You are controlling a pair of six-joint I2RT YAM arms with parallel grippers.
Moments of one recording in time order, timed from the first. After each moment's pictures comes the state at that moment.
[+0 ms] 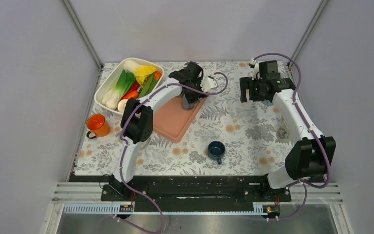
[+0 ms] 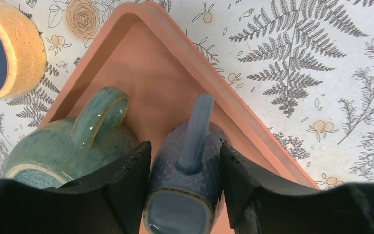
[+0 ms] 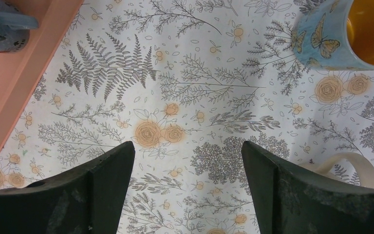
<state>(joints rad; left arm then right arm) -0.59 2.25 2.02 -0.77 0.16 0.67 0.14 1.52 1.41 -0.77 -0.05 0.02</state>
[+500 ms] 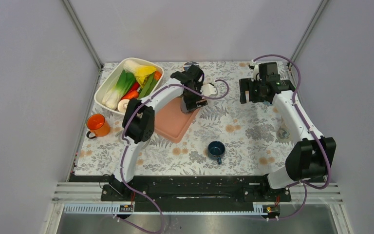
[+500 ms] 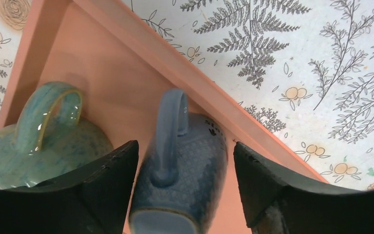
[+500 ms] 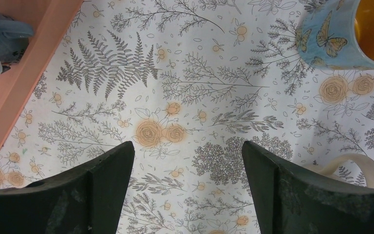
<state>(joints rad) -0.61 2.26 2.03 -0.90 0.18 0.75 0.14 1.50 1.37 -0.74 -0.05 0.02</state>
